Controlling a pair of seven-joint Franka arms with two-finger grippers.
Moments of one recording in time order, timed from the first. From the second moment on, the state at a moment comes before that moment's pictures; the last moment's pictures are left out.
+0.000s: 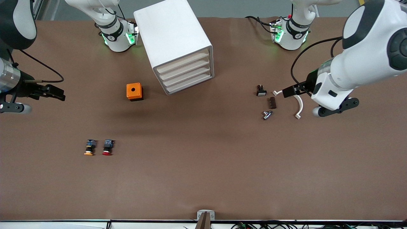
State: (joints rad) left arm -0.05 0.25 -0.26 -1.36 -0.12 1.41 -0.57; right arm -0.01 0.07 -0.01 -1.65 -0.03 1.61 0.03
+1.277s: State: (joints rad) left arm -0.04 -0.14 -0.04 -1.81 -0.07 1.67 -0.15; right arm -0.05 0.06 -0.01 -1.49 0.01 1.46 0.01
